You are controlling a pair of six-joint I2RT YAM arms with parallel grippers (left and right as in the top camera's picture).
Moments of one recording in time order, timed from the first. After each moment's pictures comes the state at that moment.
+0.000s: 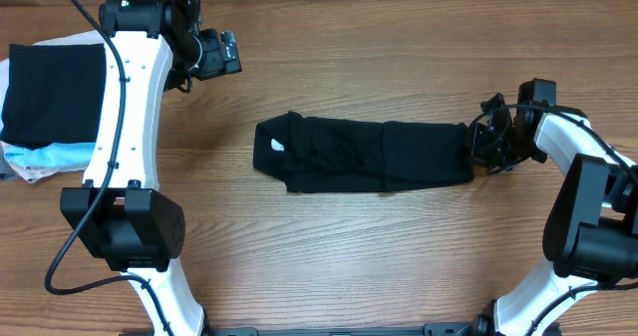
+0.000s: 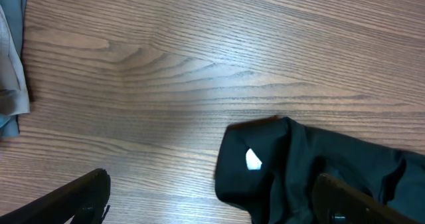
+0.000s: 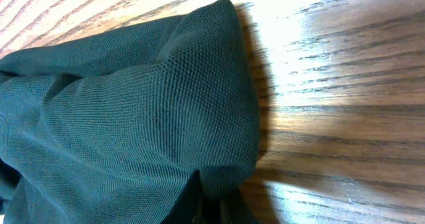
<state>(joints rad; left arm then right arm) -0.04 2.03 2.12 -1.34 0.08 -0.29 -0.23 1.94 1.19 -0.72 -0.46 0.00</state>
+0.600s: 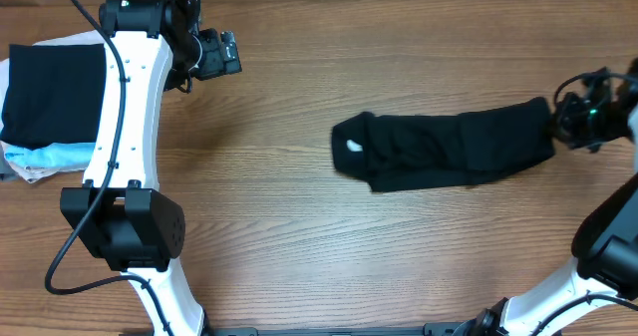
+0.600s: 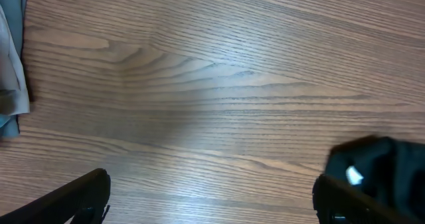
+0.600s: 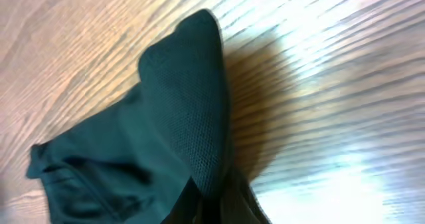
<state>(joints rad) -0.04 2.03 2.12 -1.34 0.08 -0.29 -0.53 1.95 1.62 -1.08 -0.42 0.00</state>
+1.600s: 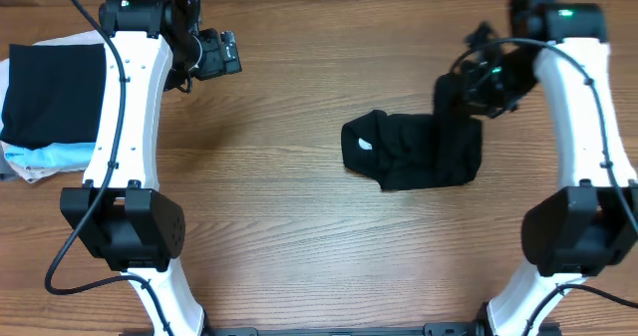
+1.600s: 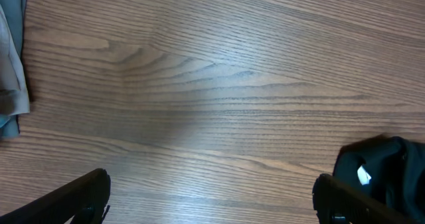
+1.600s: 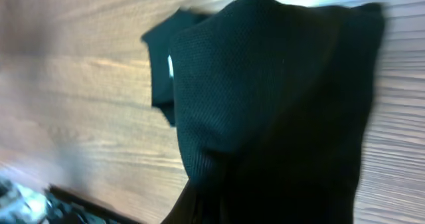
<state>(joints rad) -0.04 2.03 2.12 -1.34 0.08 -0.29 -0.01 1.95 1.95 -1.52 -0.40 0.00</state>
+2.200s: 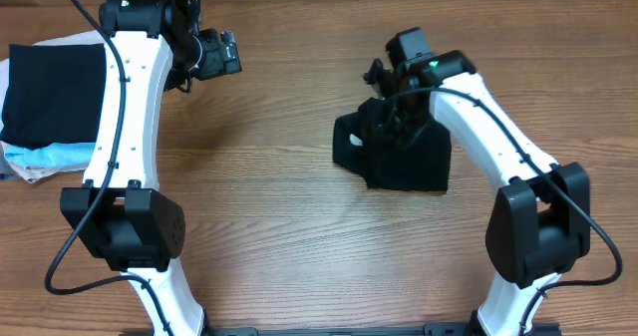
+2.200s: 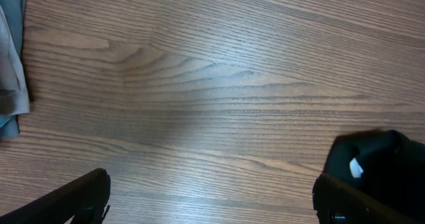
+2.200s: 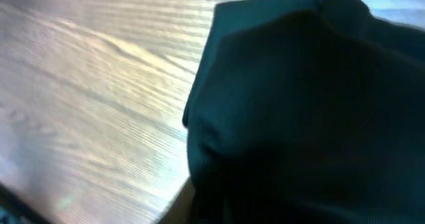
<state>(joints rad) -0.04 2.03 2.12 -1.34 0.08 -0.29 0.34 1.95 1.60 -1.01 -0.37 0.13</state>
